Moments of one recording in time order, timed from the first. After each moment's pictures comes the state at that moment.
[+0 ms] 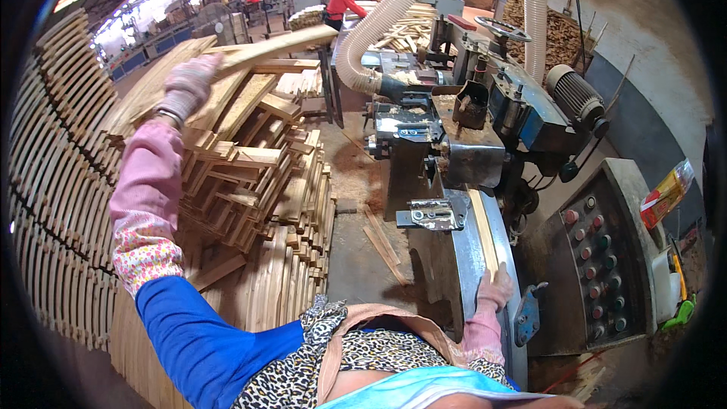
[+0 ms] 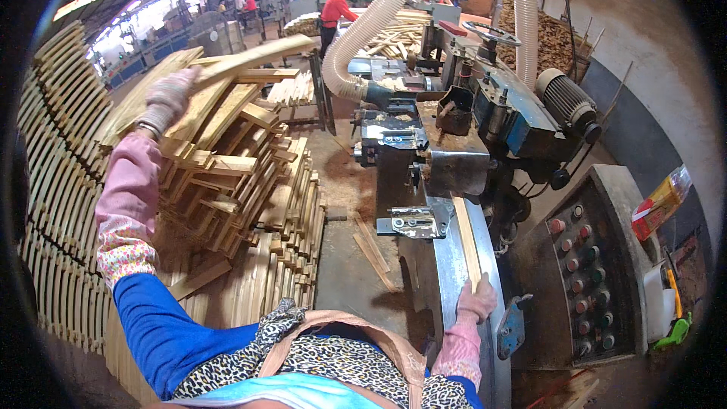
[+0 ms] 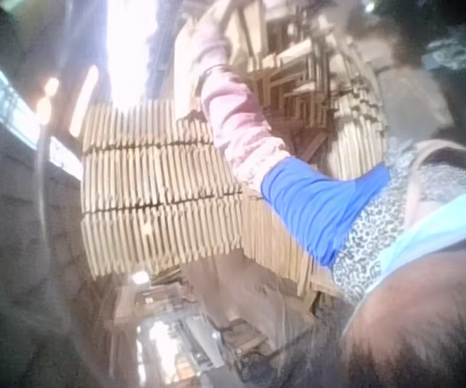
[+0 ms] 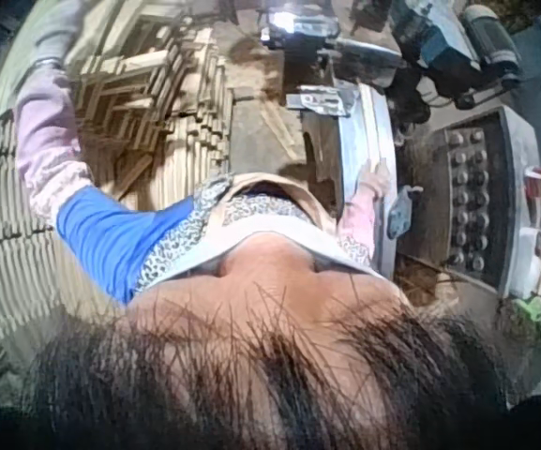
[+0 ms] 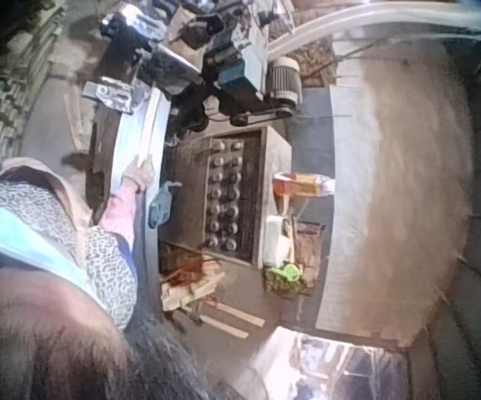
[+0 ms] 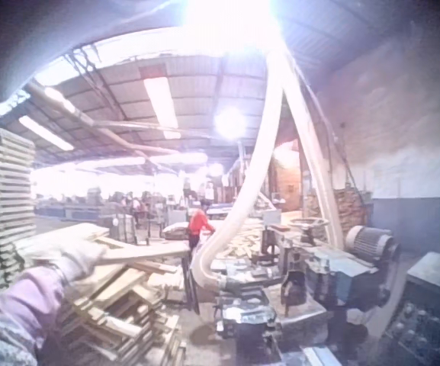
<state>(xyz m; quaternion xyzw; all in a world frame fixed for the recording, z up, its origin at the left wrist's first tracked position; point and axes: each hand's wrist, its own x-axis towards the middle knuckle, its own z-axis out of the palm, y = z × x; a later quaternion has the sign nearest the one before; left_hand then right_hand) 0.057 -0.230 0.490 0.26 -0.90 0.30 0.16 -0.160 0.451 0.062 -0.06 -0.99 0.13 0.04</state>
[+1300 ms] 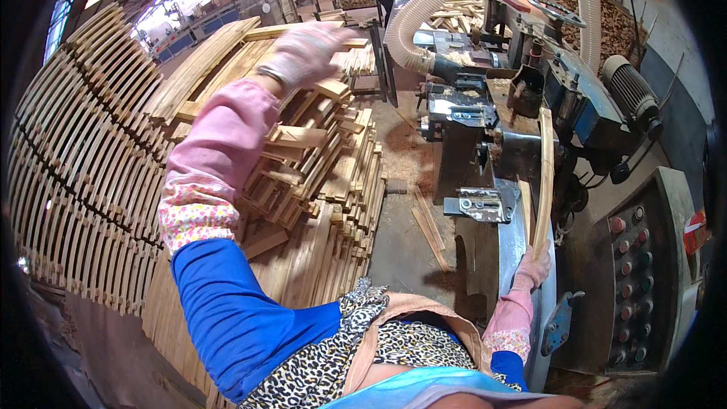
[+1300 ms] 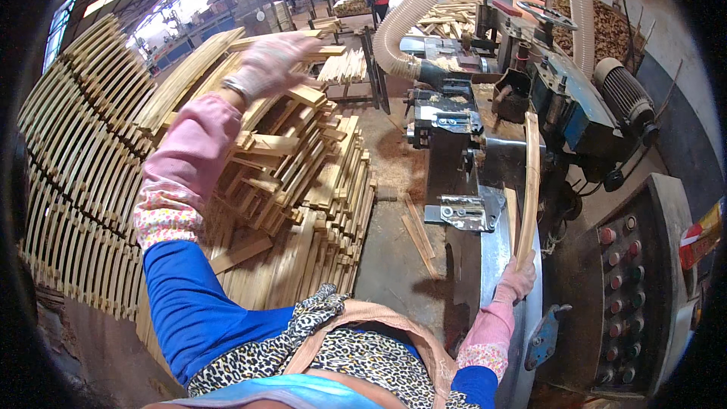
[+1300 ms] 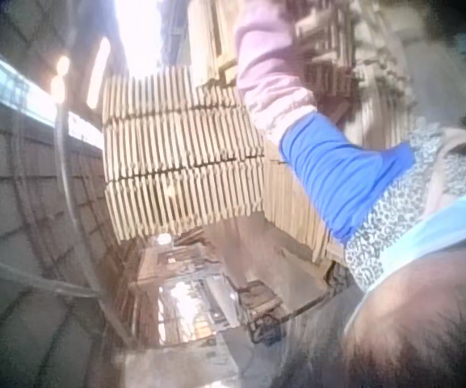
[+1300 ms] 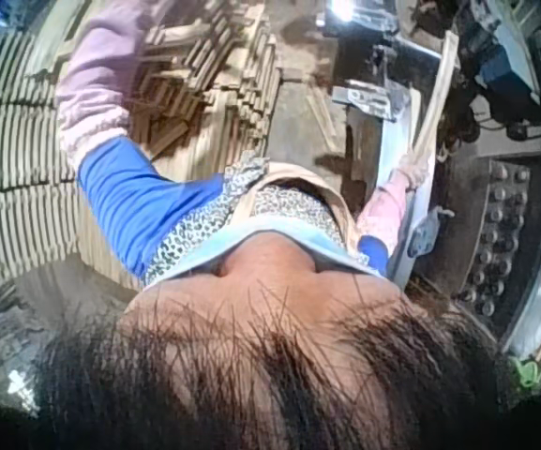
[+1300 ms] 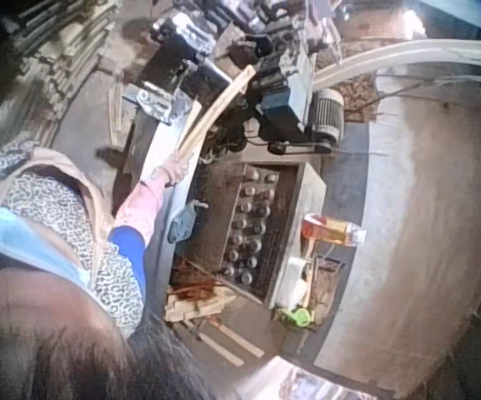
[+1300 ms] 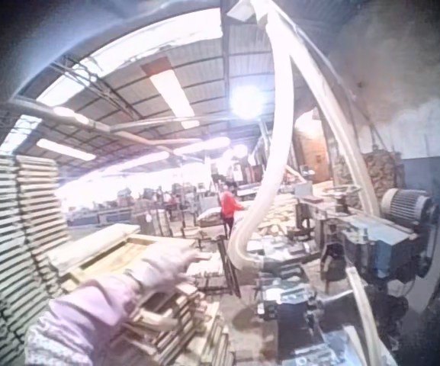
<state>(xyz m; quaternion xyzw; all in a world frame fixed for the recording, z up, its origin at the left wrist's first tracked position) -0.065 -0.125 0.473 0.02 -0.93 0.30 0.20 -0.234 0.444 -0.029 -0.05 -0.96 0.19 0.20</state>
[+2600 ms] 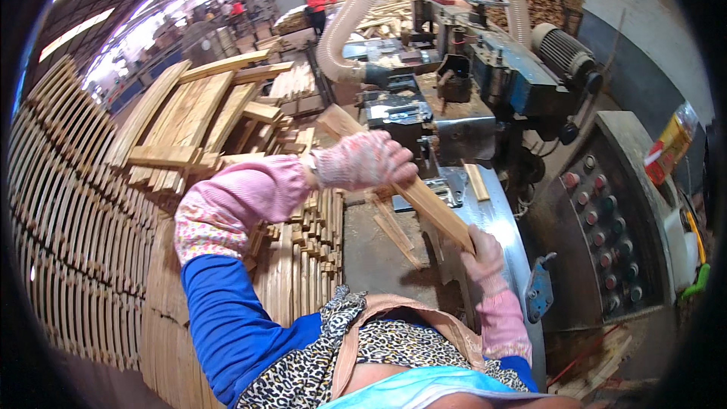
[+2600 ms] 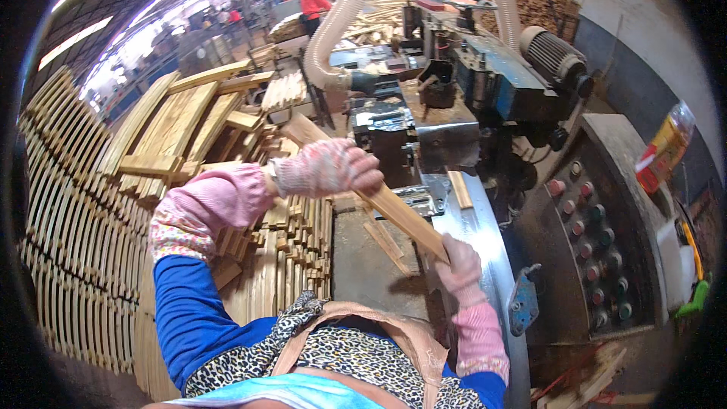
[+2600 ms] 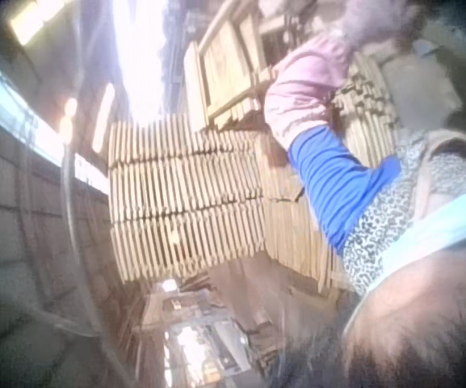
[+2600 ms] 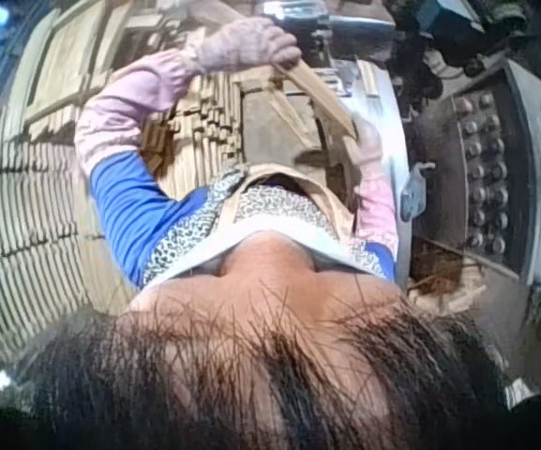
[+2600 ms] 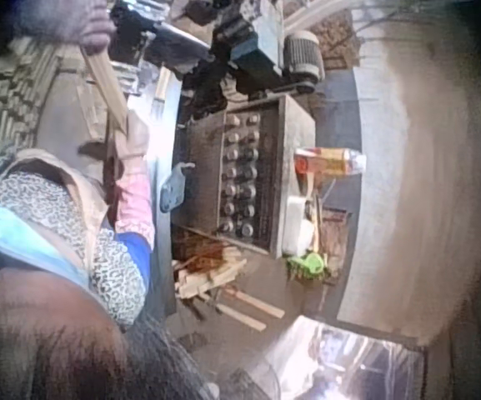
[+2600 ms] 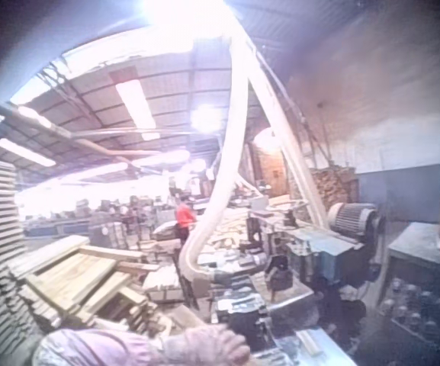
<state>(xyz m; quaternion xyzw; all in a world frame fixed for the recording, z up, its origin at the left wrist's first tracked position) -0.105 0.092 0.364 -0.38 -0.87 0.30 0.08 -0.142 0.439 0.121 0.38 -0.84 0.36 0.16</state>
